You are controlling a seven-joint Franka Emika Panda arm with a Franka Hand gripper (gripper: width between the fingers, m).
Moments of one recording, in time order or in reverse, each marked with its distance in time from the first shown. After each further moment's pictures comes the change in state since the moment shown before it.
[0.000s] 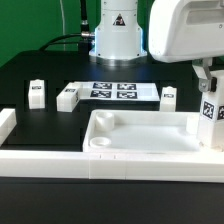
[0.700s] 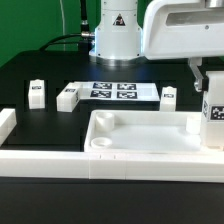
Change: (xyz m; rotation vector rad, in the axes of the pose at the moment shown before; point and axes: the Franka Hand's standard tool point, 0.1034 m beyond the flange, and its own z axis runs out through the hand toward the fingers) arm -0.002 0.002 0.001 0.011 0.006 0.552
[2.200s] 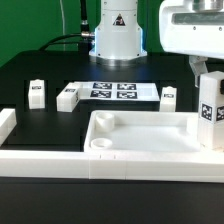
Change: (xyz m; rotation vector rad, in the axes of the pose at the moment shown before) arm -0.003 0.003 0.002 0.016 -0.025 0.943
